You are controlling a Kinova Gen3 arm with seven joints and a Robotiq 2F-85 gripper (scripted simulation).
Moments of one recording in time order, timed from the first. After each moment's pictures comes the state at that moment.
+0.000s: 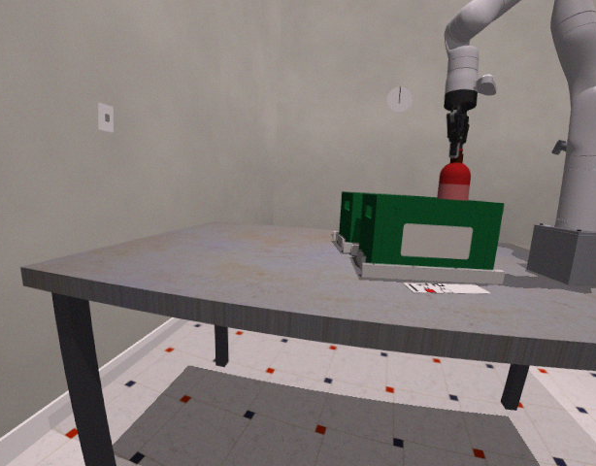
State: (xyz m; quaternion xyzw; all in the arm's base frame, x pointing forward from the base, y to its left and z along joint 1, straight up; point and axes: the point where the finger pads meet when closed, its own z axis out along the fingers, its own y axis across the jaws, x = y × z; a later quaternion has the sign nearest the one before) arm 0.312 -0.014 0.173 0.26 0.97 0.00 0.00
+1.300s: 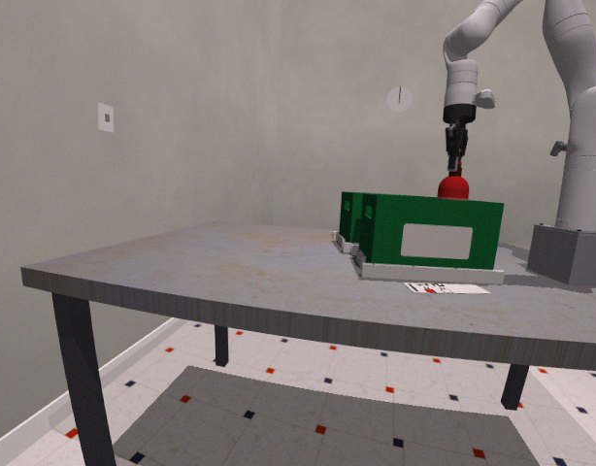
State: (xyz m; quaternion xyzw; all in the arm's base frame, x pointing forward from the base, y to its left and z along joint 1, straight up) arm 0.312 -0.014 0.139 0.26 0.97 0.00 0.00
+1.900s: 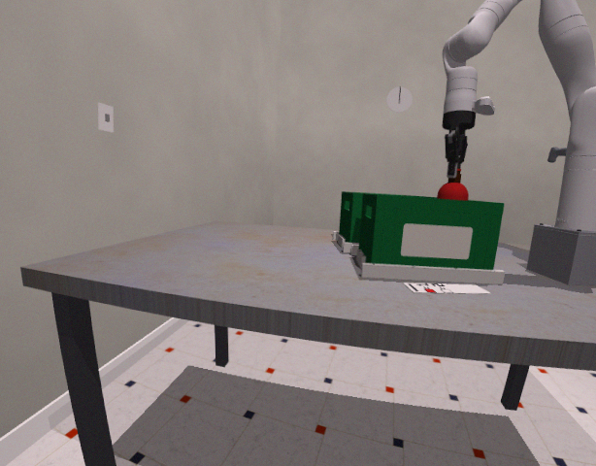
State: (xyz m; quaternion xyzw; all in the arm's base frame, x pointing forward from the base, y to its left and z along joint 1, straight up) arm 0.312 -0.014 0.123 0.26 0.97 0.00 0.00
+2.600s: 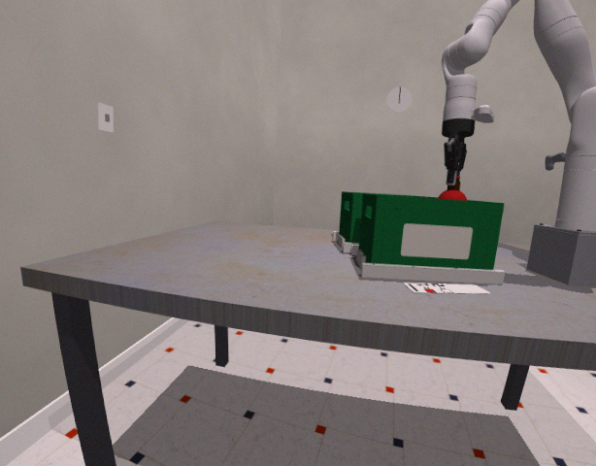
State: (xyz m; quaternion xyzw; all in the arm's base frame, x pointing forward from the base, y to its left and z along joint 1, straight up) arm 0.312 -0.014 0.104 0.26 0.97 0.00 0.00
